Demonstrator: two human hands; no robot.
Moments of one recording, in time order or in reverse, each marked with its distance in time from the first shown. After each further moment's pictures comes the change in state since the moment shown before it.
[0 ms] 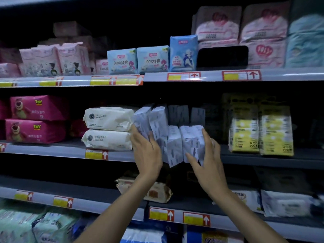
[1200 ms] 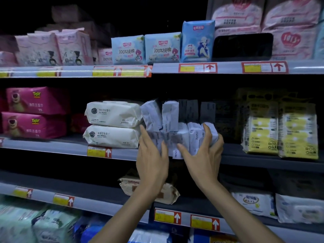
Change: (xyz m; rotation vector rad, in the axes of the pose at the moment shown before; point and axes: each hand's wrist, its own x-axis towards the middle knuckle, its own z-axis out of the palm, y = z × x) left_hand -0.008 -0.022 -0.011 0.214 -0.139 0.049; right_hand 0.029 -0.012 0.067 -0.146 0.161 0.146
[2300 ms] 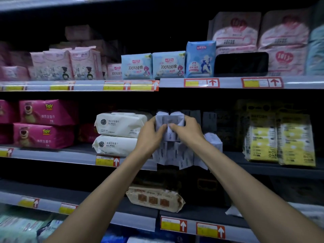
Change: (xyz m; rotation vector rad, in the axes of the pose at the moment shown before) left_hand 0.102 0.019 -0.050 -0.274 -0.285 0.122; right_hand 0.078 -0.109 -0.012 0.261 -0.391 0.144
